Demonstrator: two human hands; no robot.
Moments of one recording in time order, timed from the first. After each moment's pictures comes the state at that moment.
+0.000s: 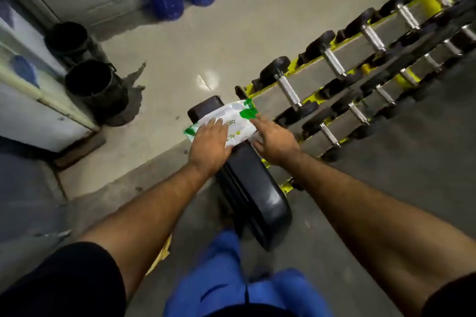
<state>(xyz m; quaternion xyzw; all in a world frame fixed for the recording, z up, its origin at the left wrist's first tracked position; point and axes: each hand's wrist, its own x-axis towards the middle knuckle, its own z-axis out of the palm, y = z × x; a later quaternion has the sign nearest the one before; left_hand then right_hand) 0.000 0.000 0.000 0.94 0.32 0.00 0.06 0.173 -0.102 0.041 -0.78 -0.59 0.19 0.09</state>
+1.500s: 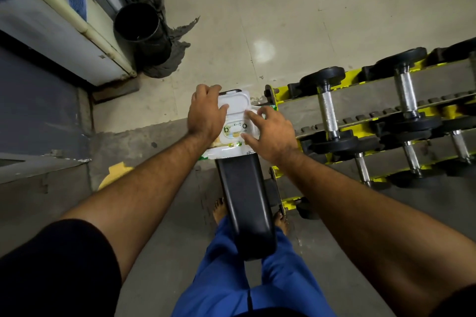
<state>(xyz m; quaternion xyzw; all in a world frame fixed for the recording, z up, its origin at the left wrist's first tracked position) 0.059 0.072 -0.011 0.73 0.64 0.12 0.22 0.222 -0.011 -0.024 -0.71 -0.68 0.16 0.06</state>
